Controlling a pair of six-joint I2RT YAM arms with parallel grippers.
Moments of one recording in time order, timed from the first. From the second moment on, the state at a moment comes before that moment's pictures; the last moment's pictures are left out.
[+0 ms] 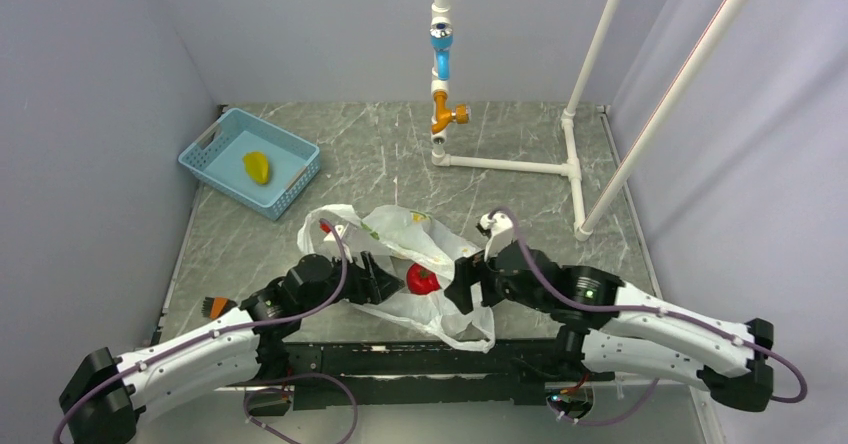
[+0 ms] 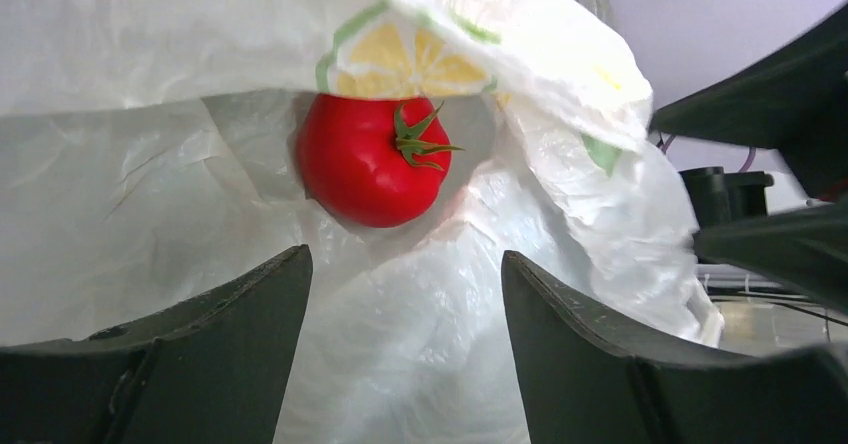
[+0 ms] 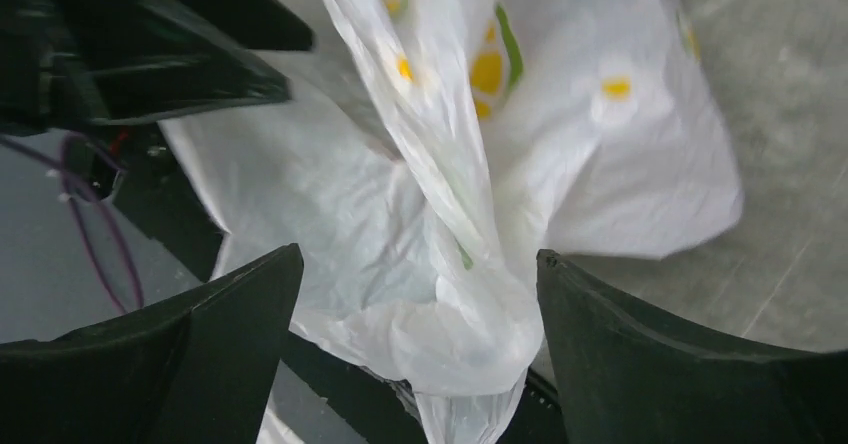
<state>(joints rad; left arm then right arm) -0.90 0.68 0.25 0.09 0.03 -0.84 1.15 0.80 0.73 -0.63 0.25 0.64</state>
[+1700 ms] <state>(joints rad) -1.14 1.39 0.75 -0.12 -0.38 -0.71 1.19 0.92 0.76 -0.53 0.45 0.41</state>
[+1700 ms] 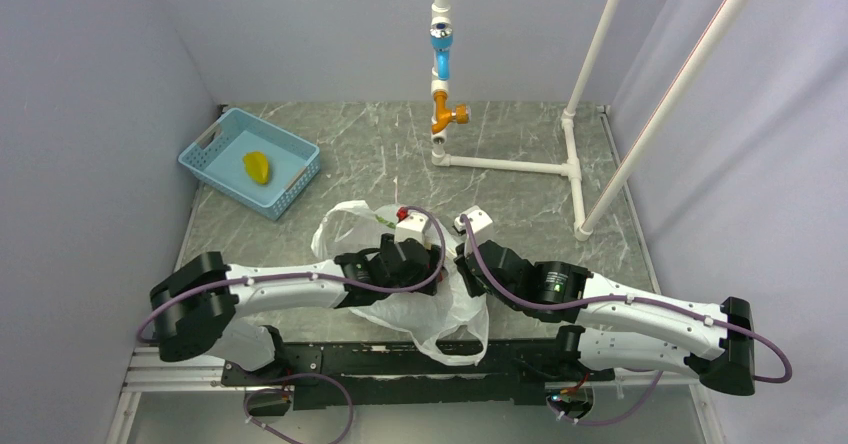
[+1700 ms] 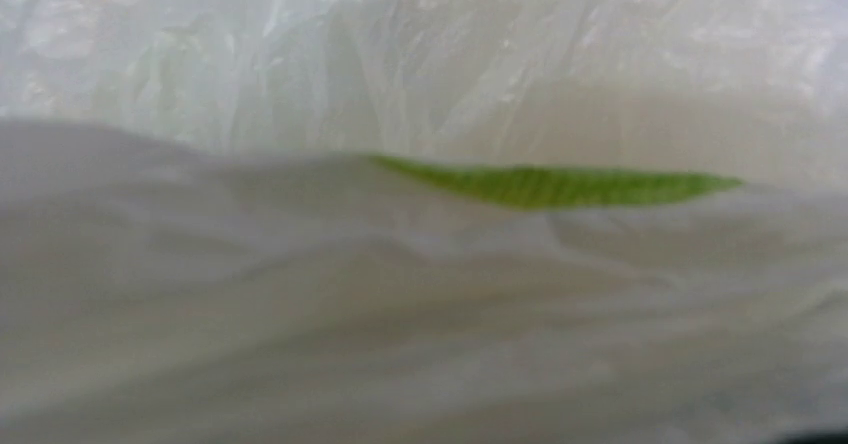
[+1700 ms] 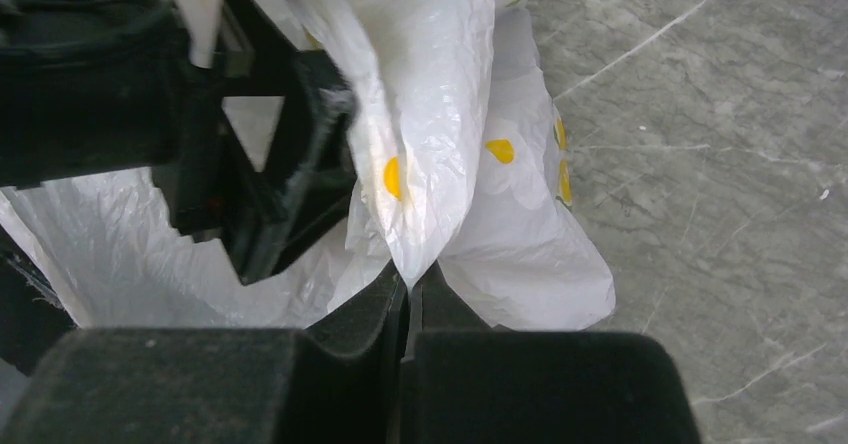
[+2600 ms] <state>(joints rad) -1.15 1.52 0.83 -0.17 -0.38 -0.76 1.19 0.90 0.73 -0.54 0.45 0.42</state>
